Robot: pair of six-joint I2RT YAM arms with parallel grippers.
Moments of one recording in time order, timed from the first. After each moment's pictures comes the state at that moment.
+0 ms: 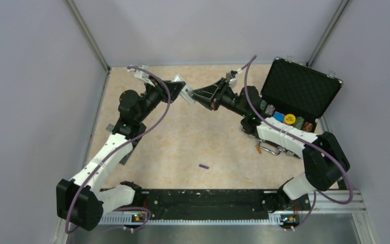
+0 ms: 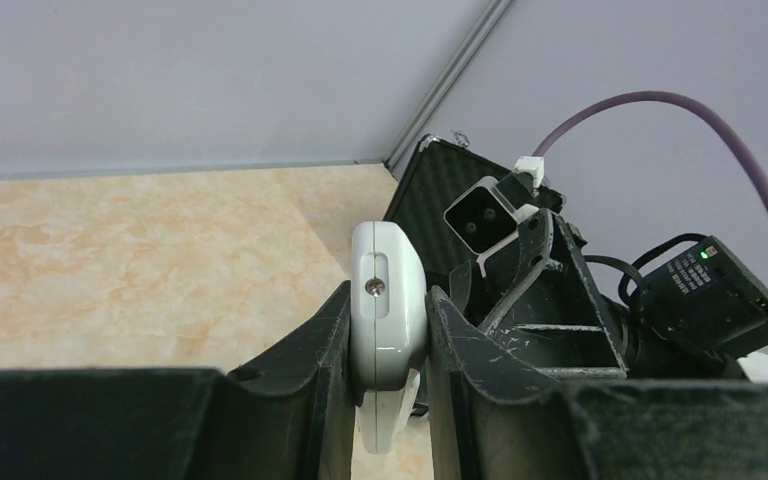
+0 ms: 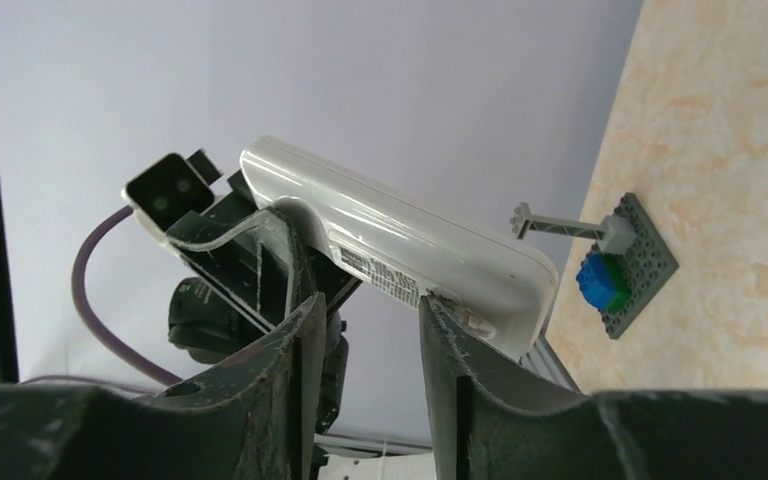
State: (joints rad) left arm -0.37 1.12 0.89 0.42 0.33 -0.63; right arm 0.63 1.51 0.96 0.71 -0.41 1.48
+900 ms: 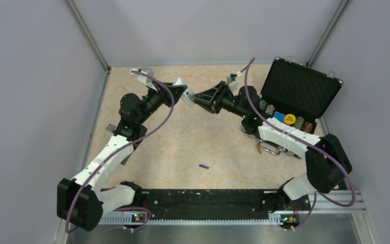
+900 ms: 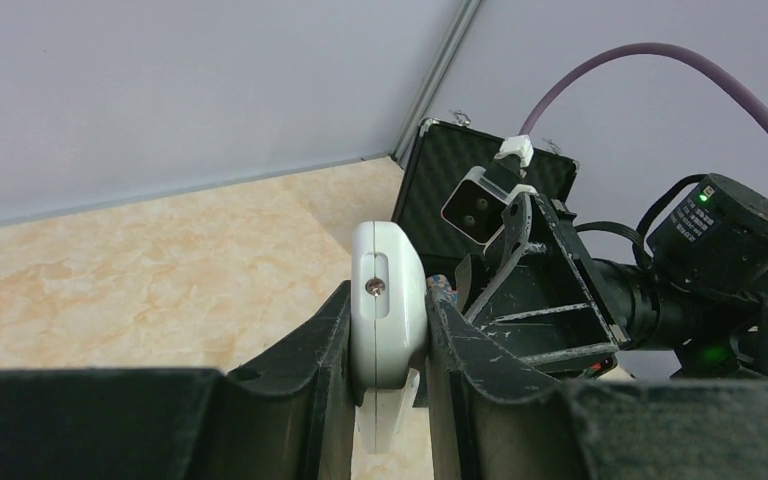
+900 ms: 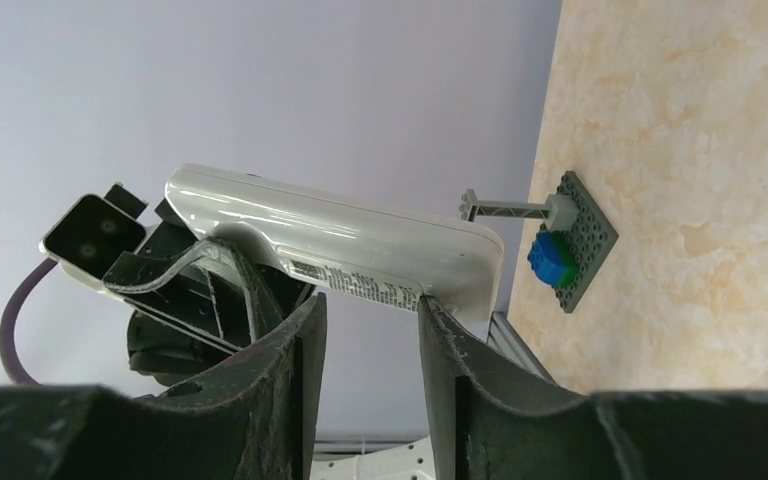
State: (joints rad) left arm -0.37 1.11 0.83 0.50 0.38 -0.50; right arm 0.63 1.47 0.96 0.51 -0.38 1.42
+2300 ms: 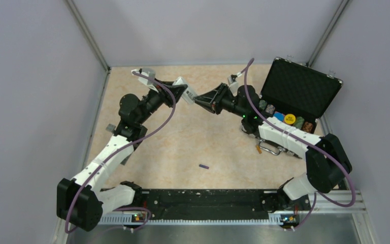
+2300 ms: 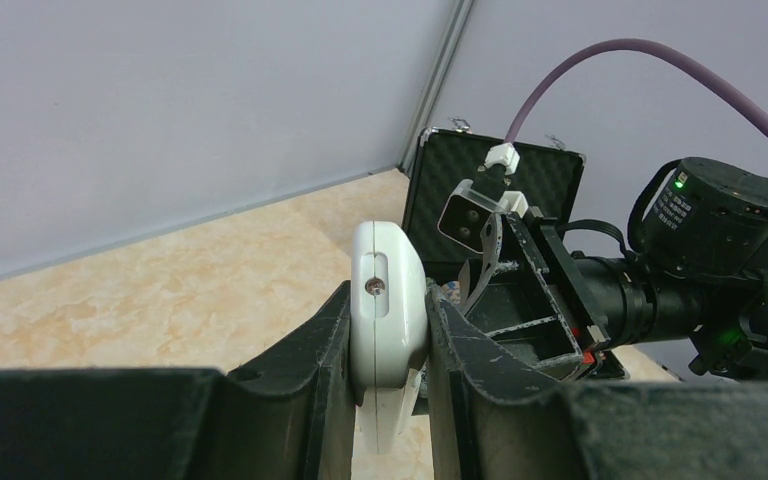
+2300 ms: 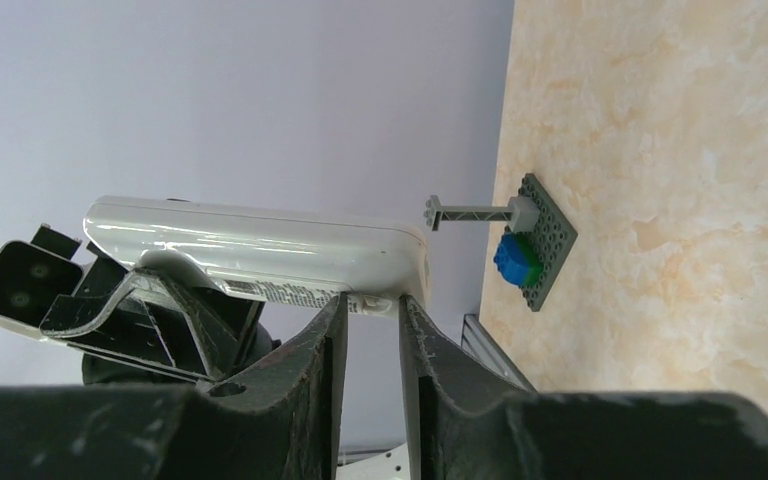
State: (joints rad) left arm -0.38 1.11 0.83 0.54 0.40 -0.41; right arm 0.63 1.47 0.97 0.42 -0.36 1.38
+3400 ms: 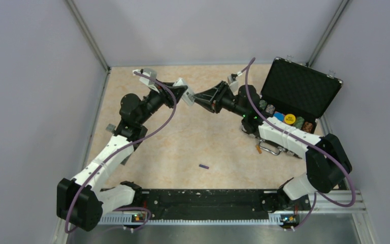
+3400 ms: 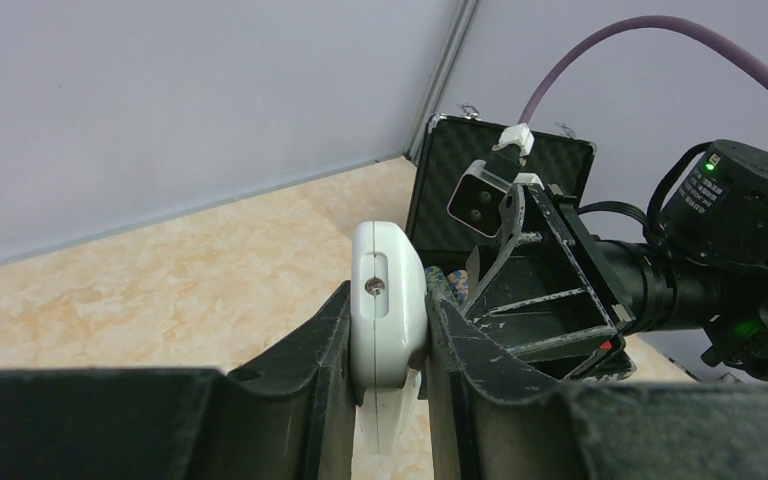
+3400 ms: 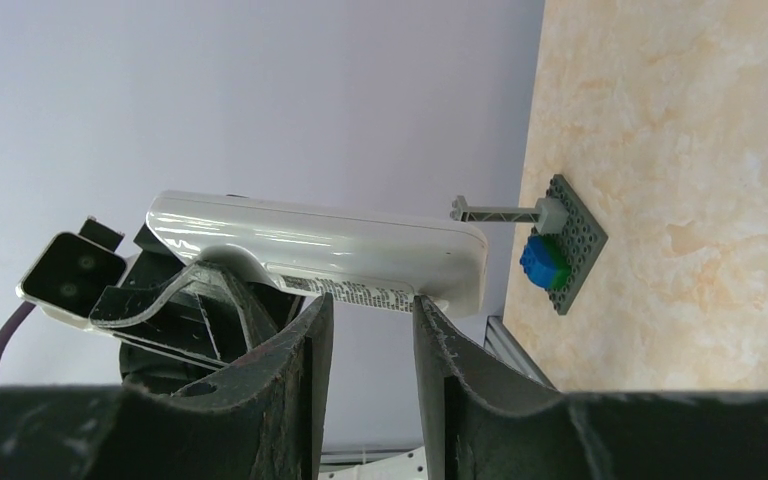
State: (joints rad) left arm -0.38 1.11 0.83 0.51 0.39 -0.39; right arm 0.63 1.47 0.97 0.46 -0.37 1.42
